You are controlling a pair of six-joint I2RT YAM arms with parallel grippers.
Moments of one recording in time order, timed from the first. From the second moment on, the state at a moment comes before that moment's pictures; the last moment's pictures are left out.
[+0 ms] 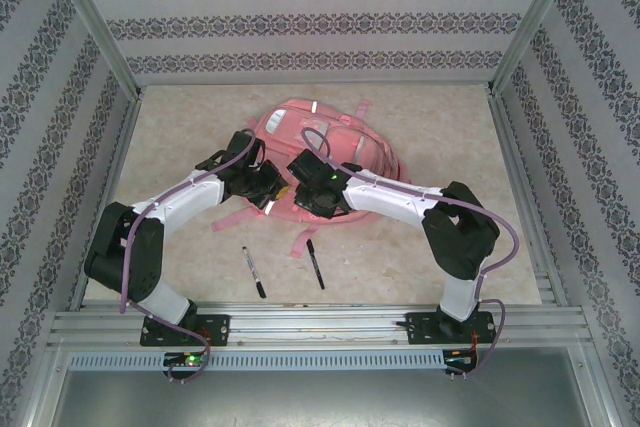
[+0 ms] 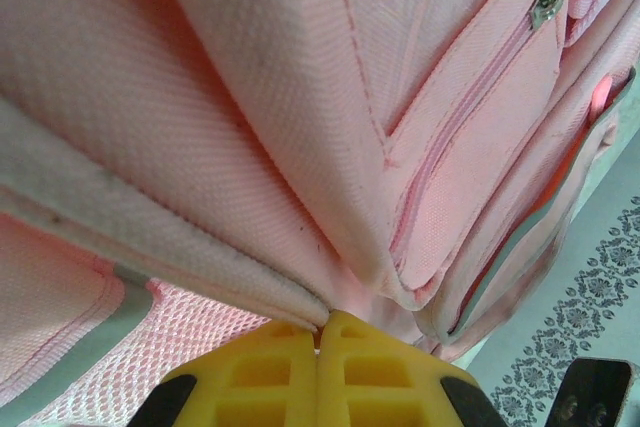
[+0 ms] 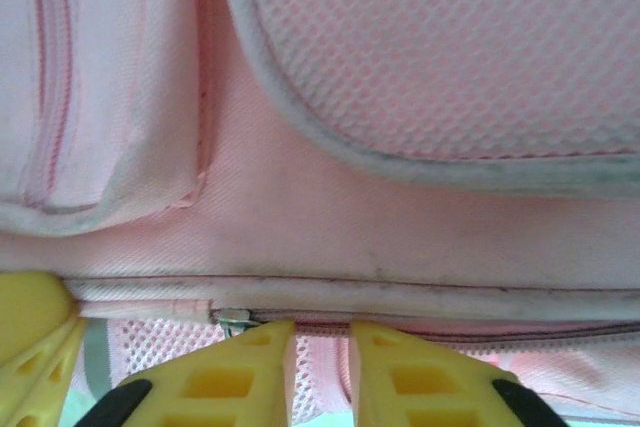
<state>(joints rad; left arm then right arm) -0.37 1.57 1.00 -0.39 0.39 -1.25 0.85 1.84 1.31 -0.56 0.04 1.26</state>
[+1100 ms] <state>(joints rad) -0.36 1.57 0.99 -0.39 0.39 -1.25 0.92 1.91 1.39 -0.55 0.18 1.26</state>
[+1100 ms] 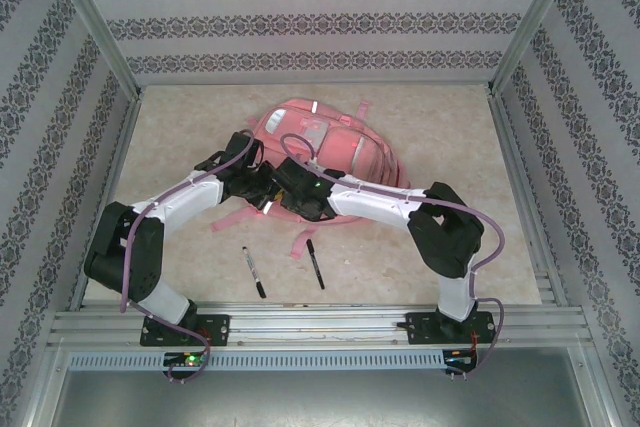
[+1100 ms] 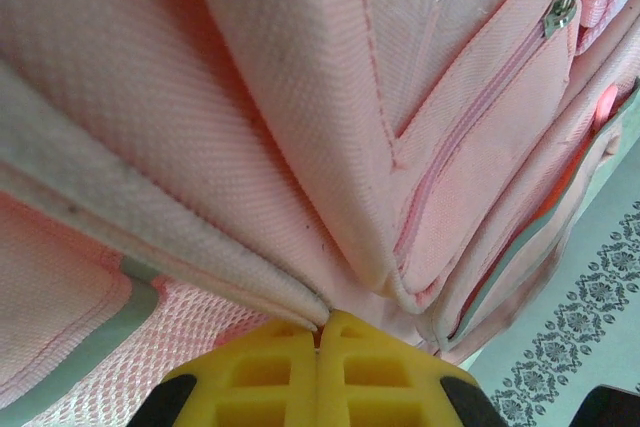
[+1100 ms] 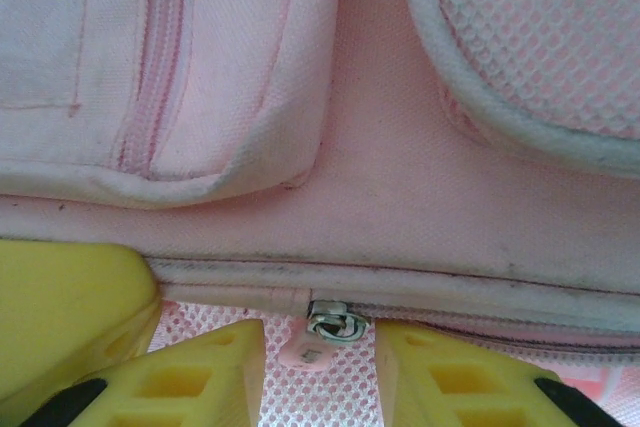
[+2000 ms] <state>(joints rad) -0.36 1.57 0.97 -0.36 0.42 -1.25 0.91 1.93 1.28 -0.36 0.20 1.18</state>
